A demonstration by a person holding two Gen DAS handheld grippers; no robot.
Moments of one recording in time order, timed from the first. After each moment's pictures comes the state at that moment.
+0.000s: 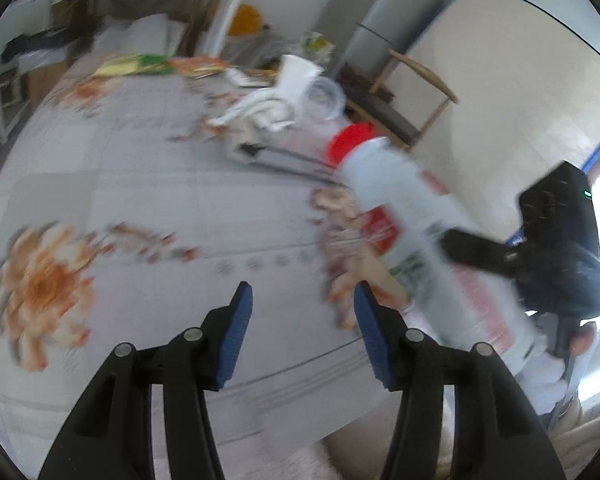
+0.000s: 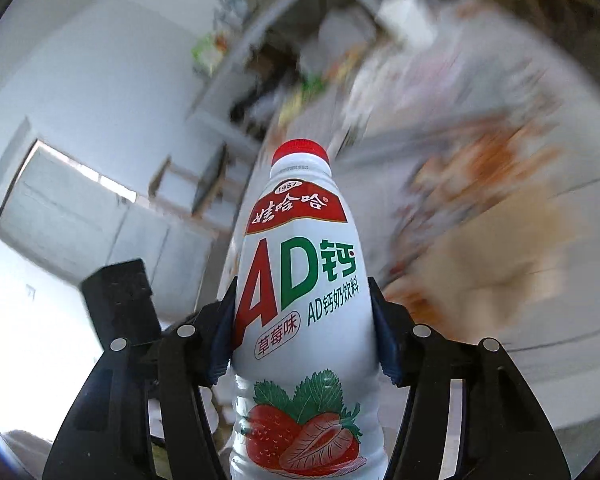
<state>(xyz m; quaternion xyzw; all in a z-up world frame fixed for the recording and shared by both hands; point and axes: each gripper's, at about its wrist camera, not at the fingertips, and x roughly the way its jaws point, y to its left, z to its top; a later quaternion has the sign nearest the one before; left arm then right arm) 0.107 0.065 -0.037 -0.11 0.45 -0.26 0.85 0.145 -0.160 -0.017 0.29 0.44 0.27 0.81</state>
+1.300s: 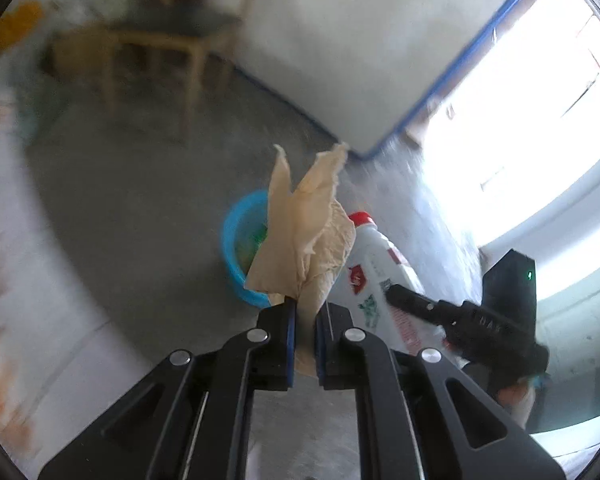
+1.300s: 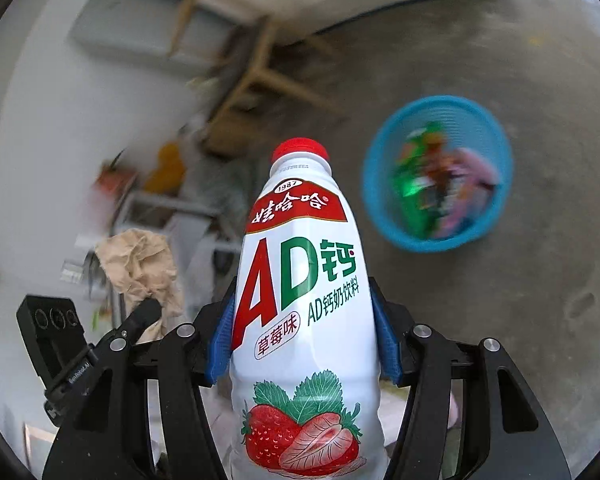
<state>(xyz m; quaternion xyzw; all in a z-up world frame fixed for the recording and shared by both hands) 0.168 -0.374 -0.067 0.07 0.55 -0.48 0.68 -0.028 -0.525 -0.123 0.57 0.32 -0.12 0.75</state>
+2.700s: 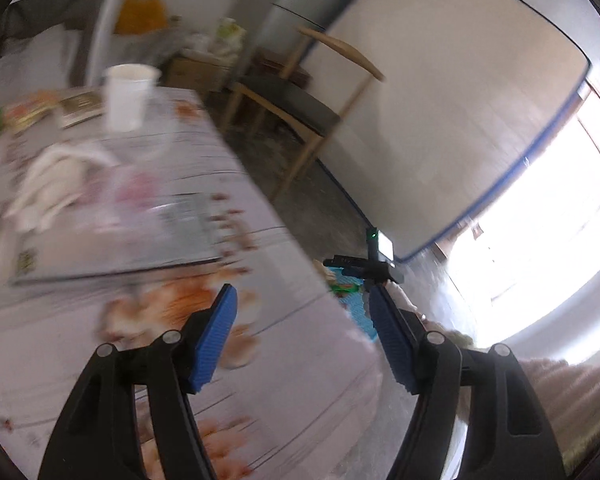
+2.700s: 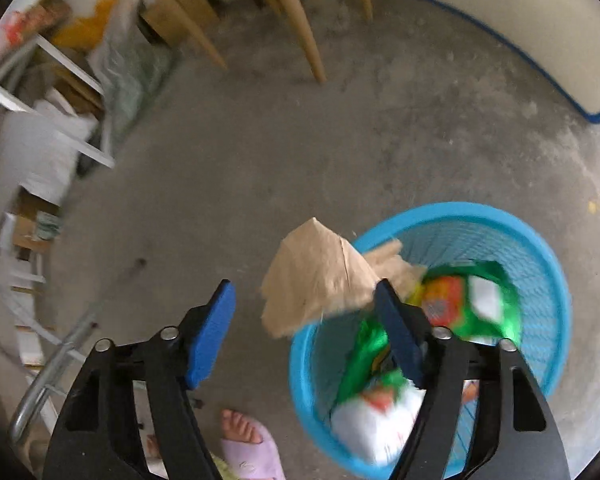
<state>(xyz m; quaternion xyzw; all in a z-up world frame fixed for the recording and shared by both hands) 0.197 -0.086 -0.007 -0.11 0.44 -0.37 0.81 0.278 -0.557 -0.257 0.26 0.56 -0.14 0.77</state>
